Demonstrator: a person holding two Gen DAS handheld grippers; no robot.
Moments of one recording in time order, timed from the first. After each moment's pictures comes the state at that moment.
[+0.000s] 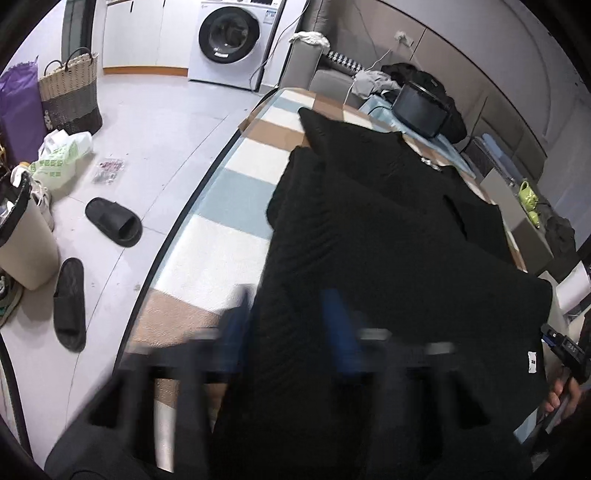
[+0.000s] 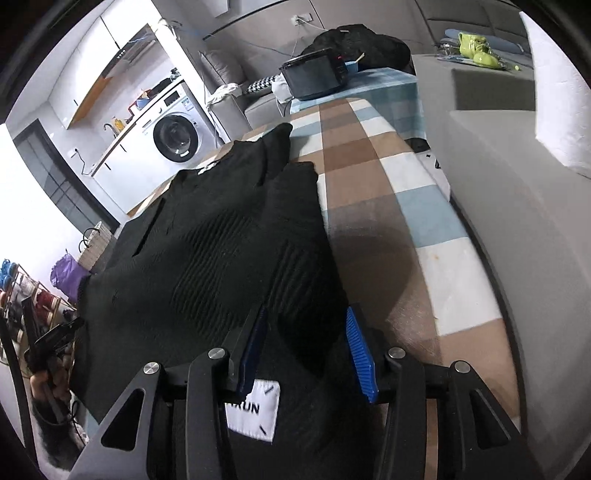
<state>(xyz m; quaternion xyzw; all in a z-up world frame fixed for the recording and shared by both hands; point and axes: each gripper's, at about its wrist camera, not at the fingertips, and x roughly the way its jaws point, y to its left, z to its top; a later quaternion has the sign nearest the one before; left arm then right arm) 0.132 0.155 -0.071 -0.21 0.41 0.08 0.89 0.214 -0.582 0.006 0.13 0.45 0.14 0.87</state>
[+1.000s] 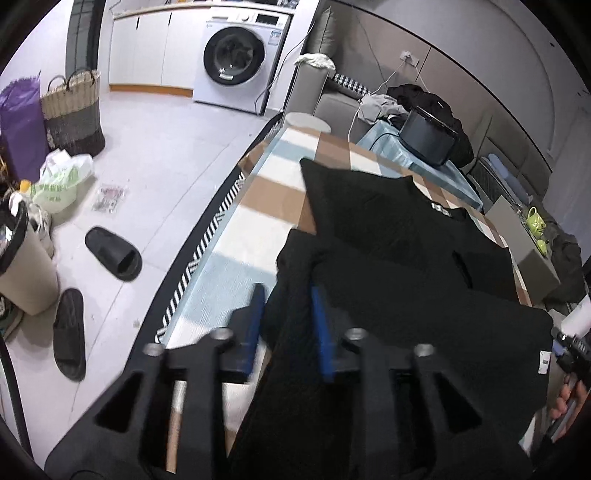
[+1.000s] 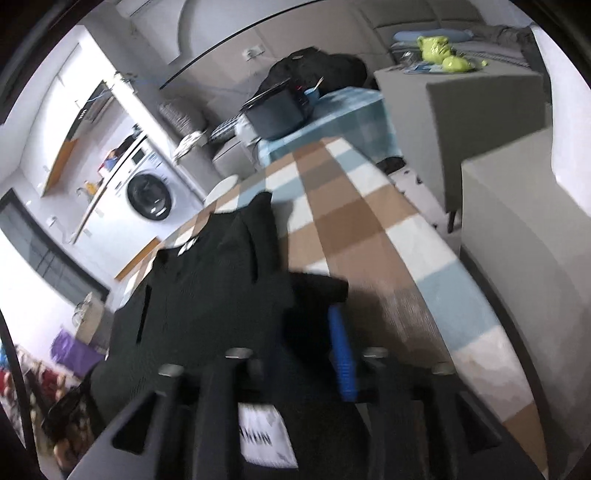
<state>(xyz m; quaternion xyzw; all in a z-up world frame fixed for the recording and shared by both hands) 0.199 0.180 -0.041 -0.21 0.38 0.10 0.90 0.272 -0.588 0.029 0.22 0.42 0.09 0.88</state>
